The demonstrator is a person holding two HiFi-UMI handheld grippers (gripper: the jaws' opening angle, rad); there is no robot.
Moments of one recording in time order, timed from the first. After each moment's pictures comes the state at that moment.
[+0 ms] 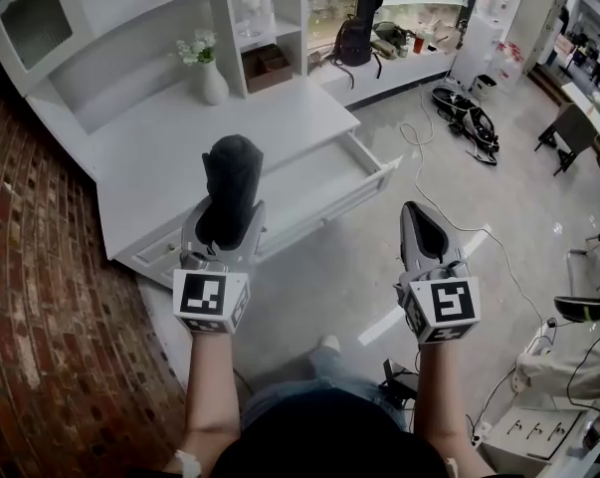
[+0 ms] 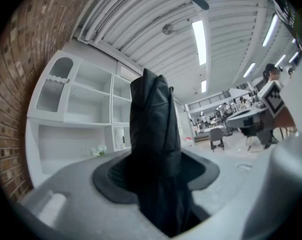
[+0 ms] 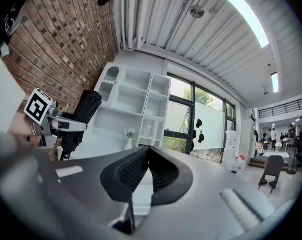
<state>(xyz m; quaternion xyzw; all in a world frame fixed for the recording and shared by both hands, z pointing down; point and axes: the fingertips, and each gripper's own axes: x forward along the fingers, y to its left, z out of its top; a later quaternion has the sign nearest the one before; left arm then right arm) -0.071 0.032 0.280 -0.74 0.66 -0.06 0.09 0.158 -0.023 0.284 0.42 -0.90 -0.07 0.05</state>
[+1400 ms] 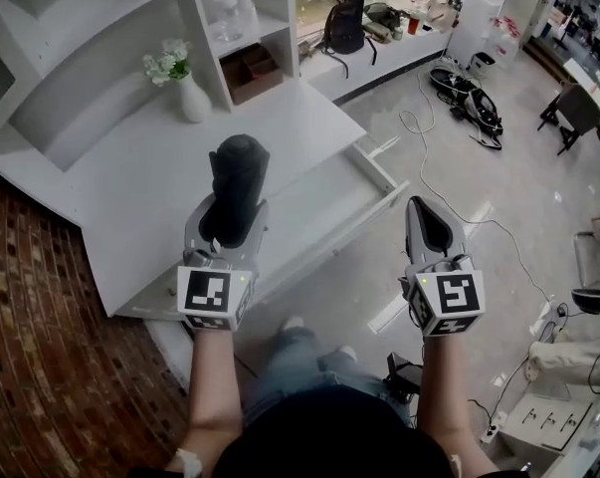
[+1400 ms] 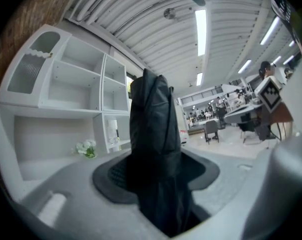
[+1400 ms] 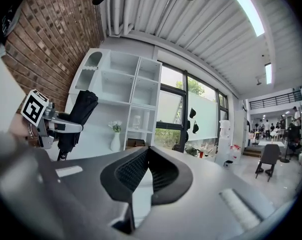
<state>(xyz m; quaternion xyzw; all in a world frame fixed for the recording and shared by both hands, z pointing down) -0.139 -0.127 0.319 -0.77 0.63 -0.10 0.07 0.099 -0.170 0.324 0.47 -0.88 -0.02 0.06</state>
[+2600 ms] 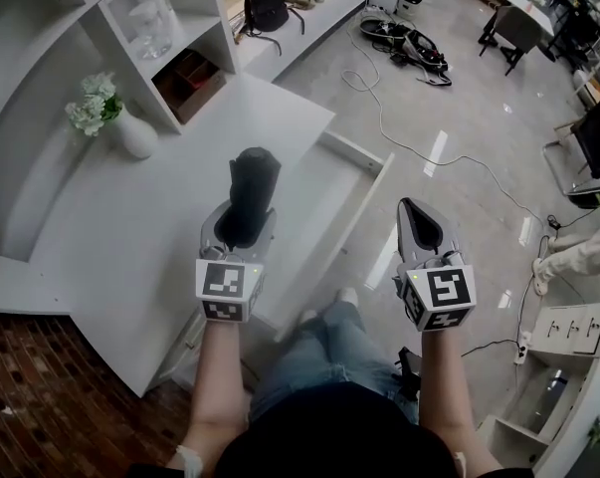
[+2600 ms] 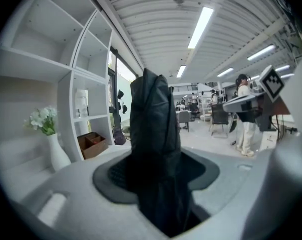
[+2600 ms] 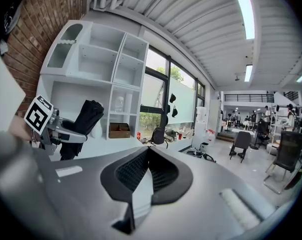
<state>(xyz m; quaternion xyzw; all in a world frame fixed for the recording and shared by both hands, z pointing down) -0.162 -0.230 0.425 -0.86 0.48 -0.16 -0.02 0.062 -0.192 0.384 0.59 -0.80 0.04 0.12</state>
